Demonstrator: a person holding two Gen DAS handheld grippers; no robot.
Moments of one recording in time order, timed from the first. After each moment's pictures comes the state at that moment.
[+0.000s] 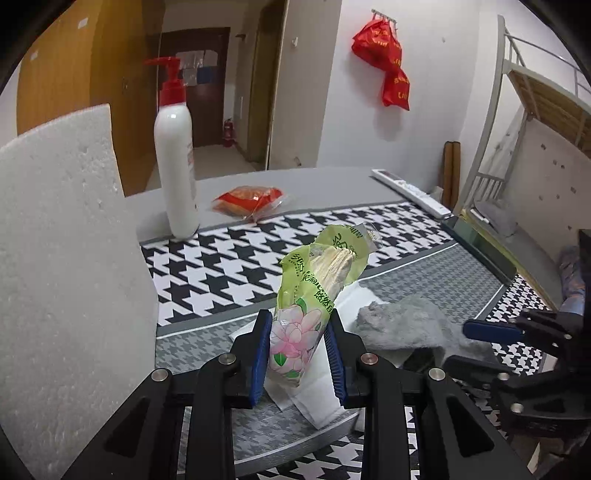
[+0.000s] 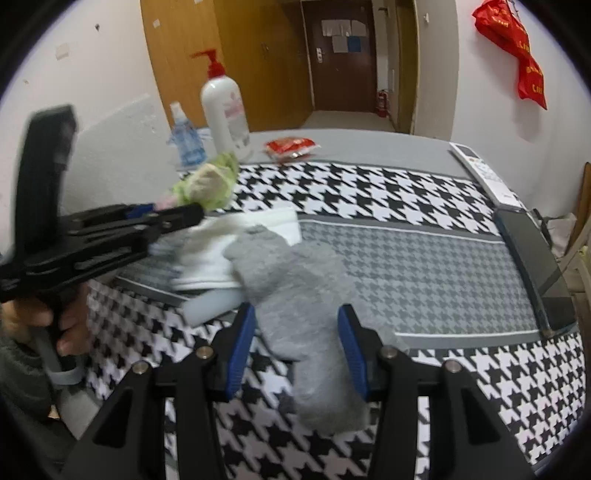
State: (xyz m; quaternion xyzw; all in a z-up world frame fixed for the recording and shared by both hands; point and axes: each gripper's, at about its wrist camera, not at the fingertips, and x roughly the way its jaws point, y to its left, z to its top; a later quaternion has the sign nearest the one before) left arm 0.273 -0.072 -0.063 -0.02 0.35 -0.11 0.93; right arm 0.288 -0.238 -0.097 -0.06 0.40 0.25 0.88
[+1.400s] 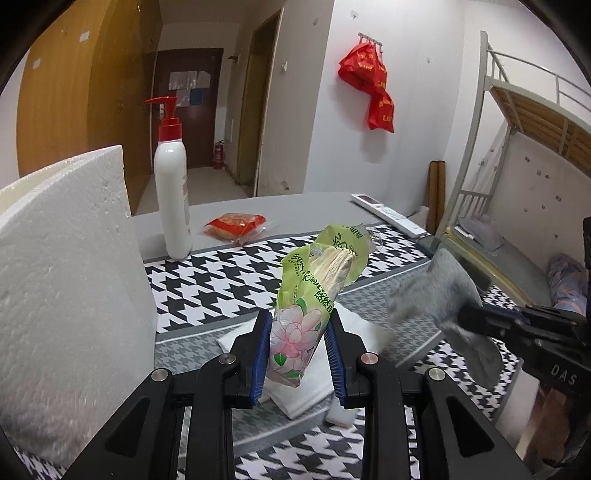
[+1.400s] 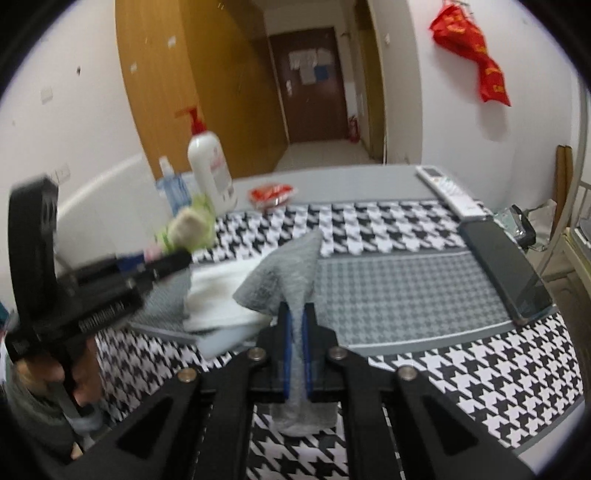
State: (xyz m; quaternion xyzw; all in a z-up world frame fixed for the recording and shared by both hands) left arm 0.245 -0.076 -0.046 -0.03 0.31 -0.13 0.94; right arm 0.251 -0.264 -0.054 0.02 0.32 0.21 0.92
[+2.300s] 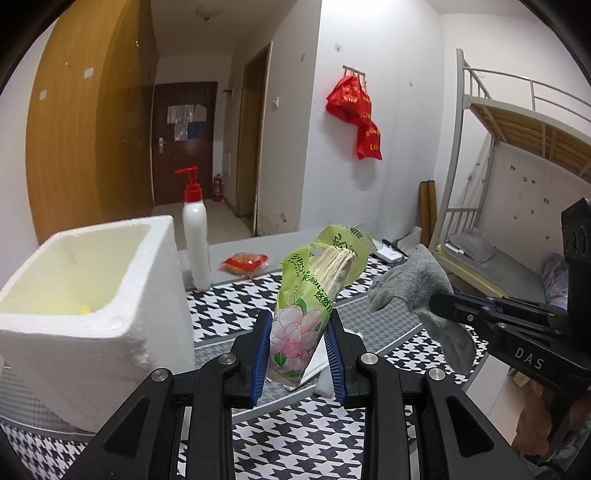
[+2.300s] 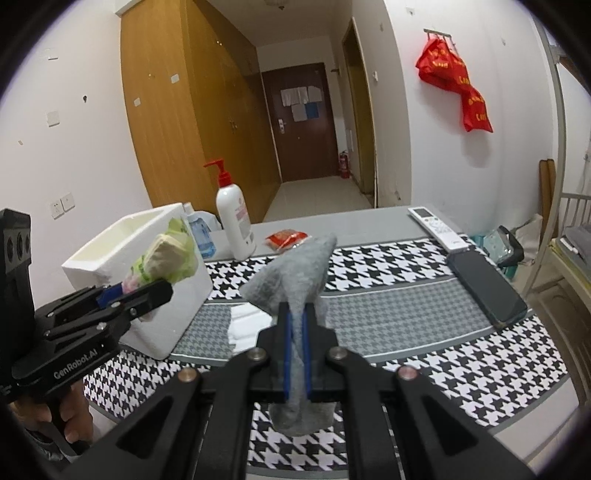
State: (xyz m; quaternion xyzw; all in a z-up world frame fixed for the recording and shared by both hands) left arm 0.175 -0.060 0.006 -0.01 0.24 -0.13 0.96; right arm 0.205 -0.240 -0.011 0.03 0.26 0.19 0.95
